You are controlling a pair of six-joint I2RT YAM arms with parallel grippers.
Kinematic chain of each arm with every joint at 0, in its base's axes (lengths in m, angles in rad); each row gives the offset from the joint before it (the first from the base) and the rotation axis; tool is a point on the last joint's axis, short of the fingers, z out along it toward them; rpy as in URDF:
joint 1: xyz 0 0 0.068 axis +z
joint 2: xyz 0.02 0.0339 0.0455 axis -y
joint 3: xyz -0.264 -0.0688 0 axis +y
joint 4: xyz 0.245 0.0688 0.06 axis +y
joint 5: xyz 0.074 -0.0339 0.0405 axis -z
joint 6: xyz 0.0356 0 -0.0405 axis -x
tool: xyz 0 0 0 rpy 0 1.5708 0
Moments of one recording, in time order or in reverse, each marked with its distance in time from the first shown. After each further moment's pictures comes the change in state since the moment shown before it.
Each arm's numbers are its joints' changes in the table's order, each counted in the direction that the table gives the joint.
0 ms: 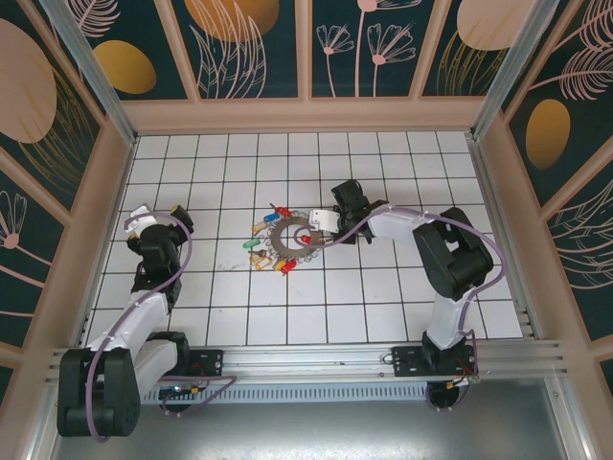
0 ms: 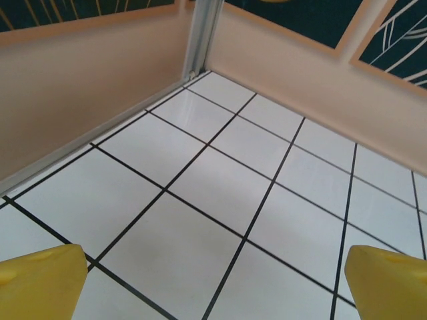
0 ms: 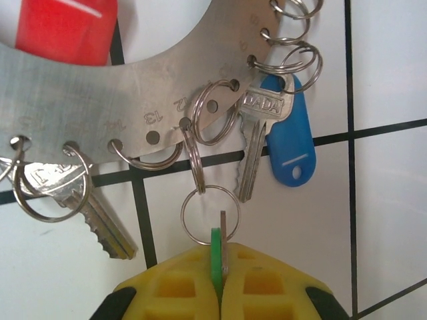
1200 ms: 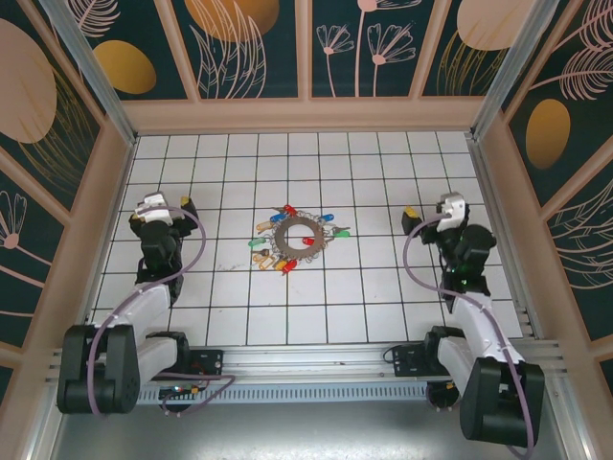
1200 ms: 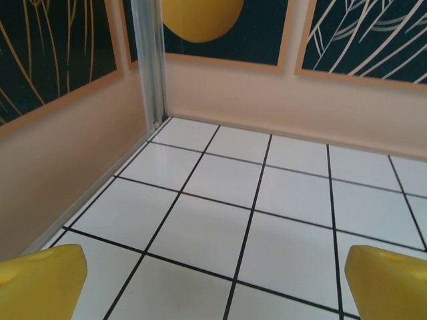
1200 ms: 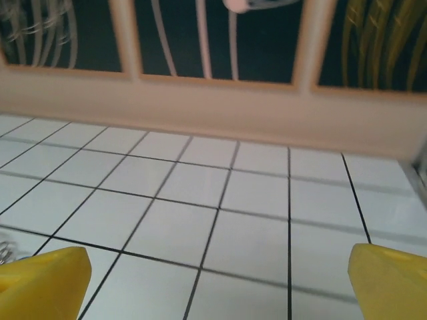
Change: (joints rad) left arm 0.000 -0.143 -0.006 -0.275 0.101 -0.312; right arm -0.686 0.971 0.826 -0.780 -0.317 -0.967
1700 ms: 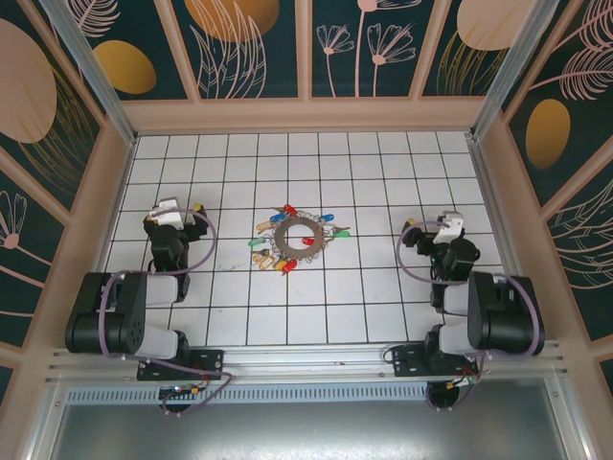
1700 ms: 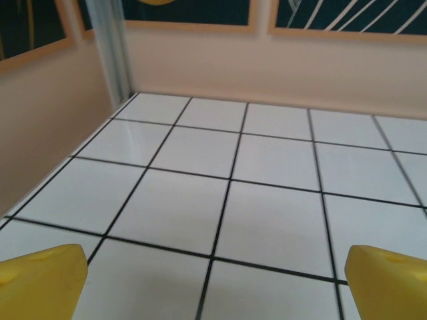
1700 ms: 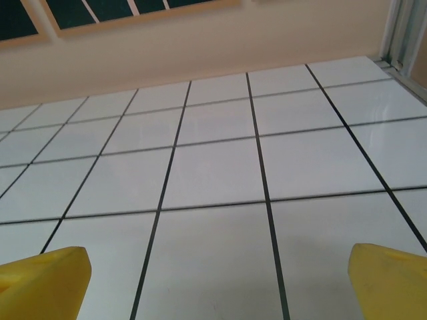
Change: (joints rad) left arm 0.000 -0.321 0.056 -0.375 0.104 -0.028; right arm 0.001 -0.548 0.144 -0.616 0.139 -0.142
